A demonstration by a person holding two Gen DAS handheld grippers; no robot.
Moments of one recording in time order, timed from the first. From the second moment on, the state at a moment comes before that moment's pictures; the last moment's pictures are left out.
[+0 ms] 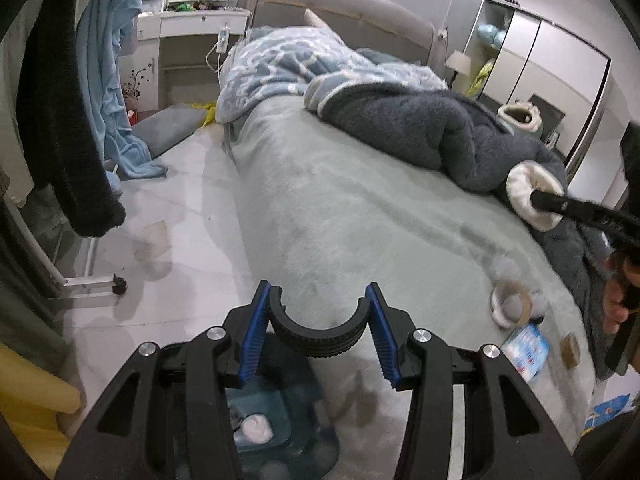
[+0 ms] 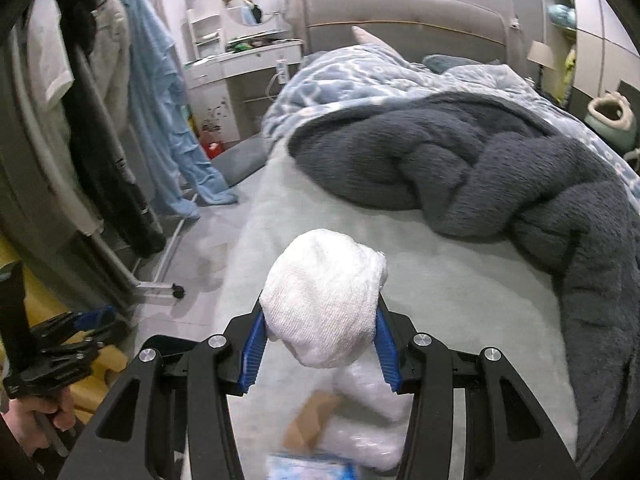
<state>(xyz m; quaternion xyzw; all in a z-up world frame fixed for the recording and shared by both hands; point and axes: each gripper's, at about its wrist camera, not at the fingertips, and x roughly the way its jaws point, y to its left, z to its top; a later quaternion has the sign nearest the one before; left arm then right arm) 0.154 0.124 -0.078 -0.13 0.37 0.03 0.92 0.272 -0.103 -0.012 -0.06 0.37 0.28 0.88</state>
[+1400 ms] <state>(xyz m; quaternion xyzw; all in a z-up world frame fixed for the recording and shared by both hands) 0.100 0.234 -0.152 -0.15 0.52 0.04 0.84 0.180 0.080 -0.113 -0.13 0.47 0.38 0.78</state>
